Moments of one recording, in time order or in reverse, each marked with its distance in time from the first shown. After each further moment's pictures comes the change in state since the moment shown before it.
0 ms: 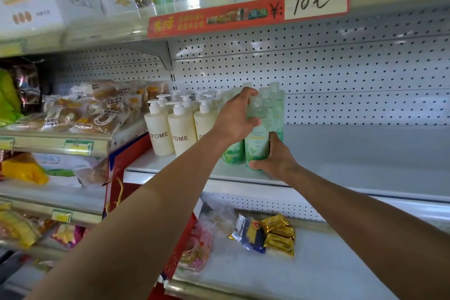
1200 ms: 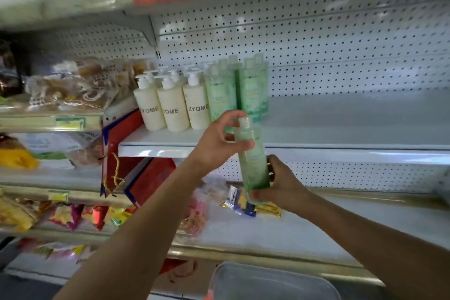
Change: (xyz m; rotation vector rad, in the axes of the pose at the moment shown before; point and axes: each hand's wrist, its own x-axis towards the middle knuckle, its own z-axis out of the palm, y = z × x) left_hand -0.125 -0.011 0.014 -0.531 -0.165 -0.112; right_hand -0.145 0.037 0.008 0.229 -0.164 0.097
